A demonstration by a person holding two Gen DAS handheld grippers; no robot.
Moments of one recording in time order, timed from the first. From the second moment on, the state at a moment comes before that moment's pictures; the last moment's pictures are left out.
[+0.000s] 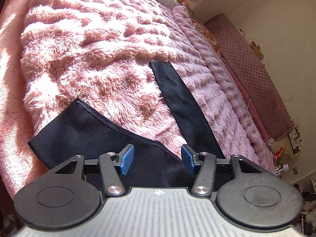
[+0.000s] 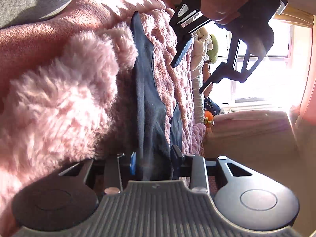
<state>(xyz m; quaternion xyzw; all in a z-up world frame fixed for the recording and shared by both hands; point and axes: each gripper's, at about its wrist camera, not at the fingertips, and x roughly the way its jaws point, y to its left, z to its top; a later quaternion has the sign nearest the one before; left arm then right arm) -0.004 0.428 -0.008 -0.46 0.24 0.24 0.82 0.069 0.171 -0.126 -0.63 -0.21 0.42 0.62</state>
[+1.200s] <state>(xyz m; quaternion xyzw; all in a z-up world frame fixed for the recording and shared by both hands) 0.101 0.391 -0.065 -0.39 0.27 0.25 0.84 0.296 0.240 -0.020 -0.24 0.13 0.50 0.82</state>
